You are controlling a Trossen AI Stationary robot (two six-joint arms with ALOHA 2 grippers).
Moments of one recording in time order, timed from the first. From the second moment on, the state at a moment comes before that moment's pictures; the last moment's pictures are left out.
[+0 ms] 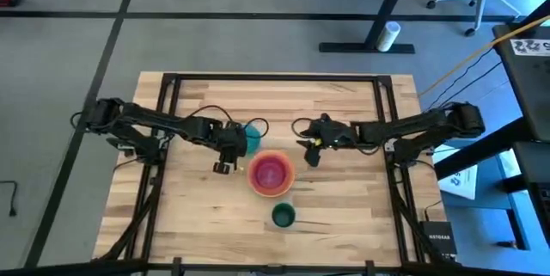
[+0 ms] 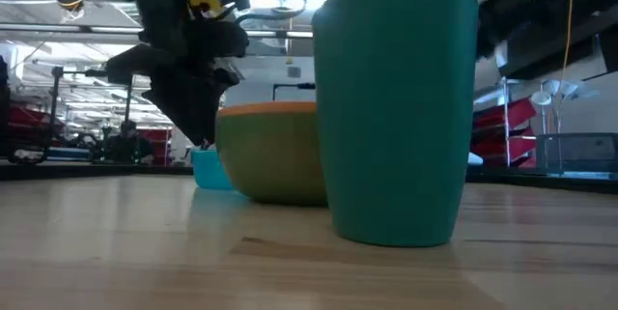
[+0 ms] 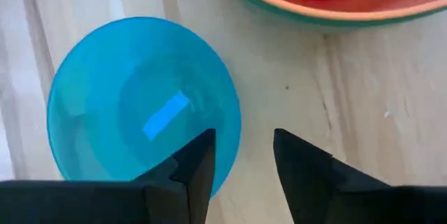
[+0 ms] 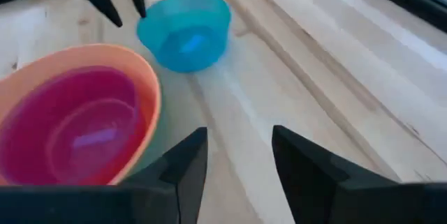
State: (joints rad) left arm 0.03 1.48 0.87 -0.56 -0.09 0.32; right arm 0.00 1.29 0.55 0.14 0.24 0.36
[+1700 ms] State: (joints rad) left arm -0.30 1.60 1.20 -0.63 -0.15 0.11; right arm 0.01 1.26 0.46 0.18 0.30 0.42
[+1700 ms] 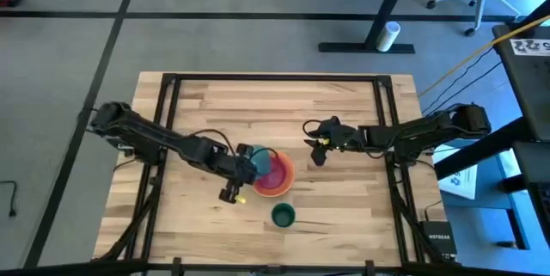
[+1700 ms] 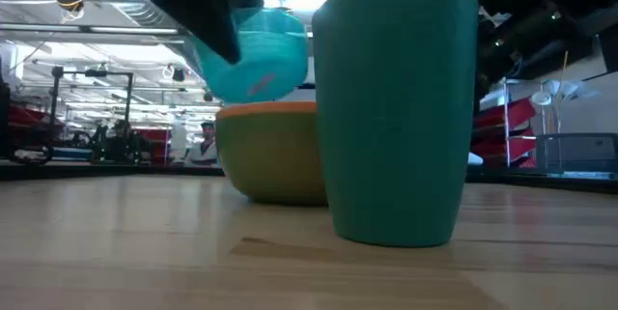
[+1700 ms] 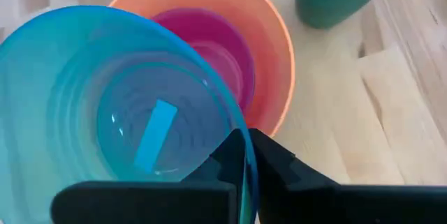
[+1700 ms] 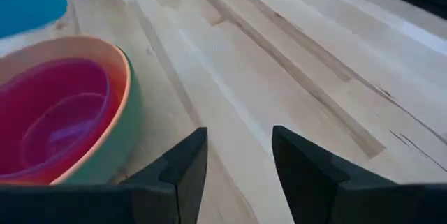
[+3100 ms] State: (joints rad) left arm -0.25 1.82 1.29 -0.58 -0.05 0.16; right arm 0.01 1.26 0.46 0.18 0.31 0.42
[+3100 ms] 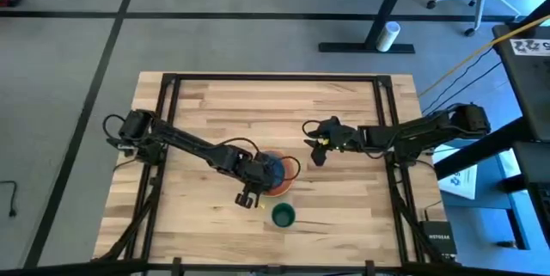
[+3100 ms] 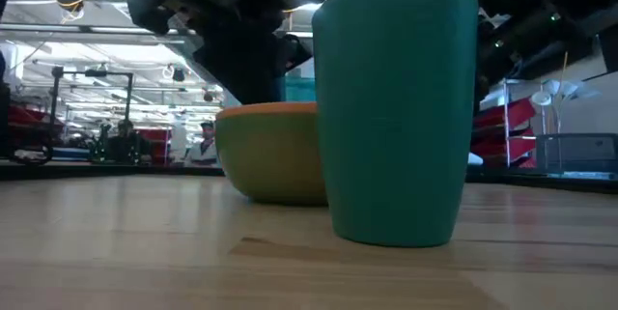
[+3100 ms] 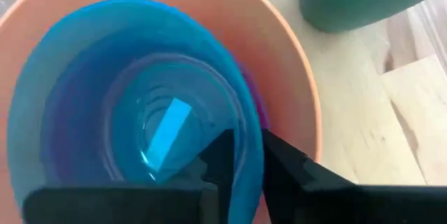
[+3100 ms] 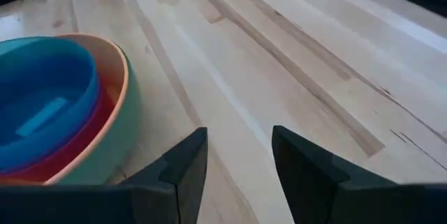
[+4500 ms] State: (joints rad) left arm -0.24 1.50 1.14 -0.67 -0.22 0.00; right arm 0.11 1.26 0.50 0.31 0.03 0.49
